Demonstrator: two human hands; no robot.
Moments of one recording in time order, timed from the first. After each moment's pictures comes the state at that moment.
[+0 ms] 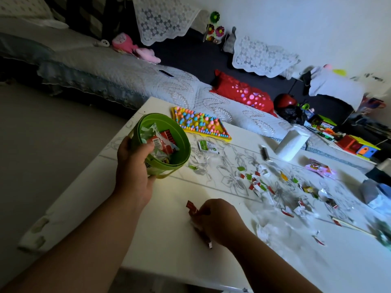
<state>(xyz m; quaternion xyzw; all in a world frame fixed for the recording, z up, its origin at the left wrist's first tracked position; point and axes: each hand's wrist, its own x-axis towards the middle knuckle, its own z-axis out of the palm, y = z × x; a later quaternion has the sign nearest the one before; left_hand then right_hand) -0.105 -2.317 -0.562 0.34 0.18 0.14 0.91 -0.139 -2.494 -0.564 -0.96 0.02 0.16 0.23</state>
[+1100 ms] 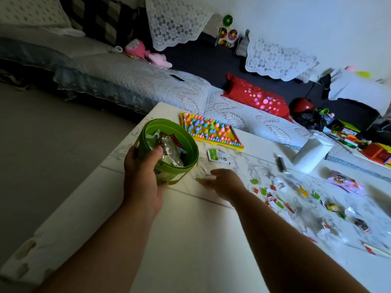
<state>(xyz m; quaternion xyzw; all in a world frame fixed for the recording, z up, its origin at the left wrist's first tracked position) -0.078 -2.330 -0.562 0.32 0.21 0.16 0.91 0.003 -2.497 -0.575 -0.96 0.04 0.09 0.25</state>
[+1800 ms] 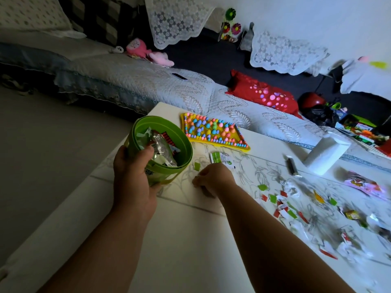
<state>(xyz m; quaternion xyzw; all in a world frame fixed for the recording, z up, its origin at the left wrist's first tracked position) -0.054 -2.327 -0.561 0.33 0.20 0.20 0.90 0.050 -2.473 -0.583 -0.94 0.03 0.13 0.31</state>
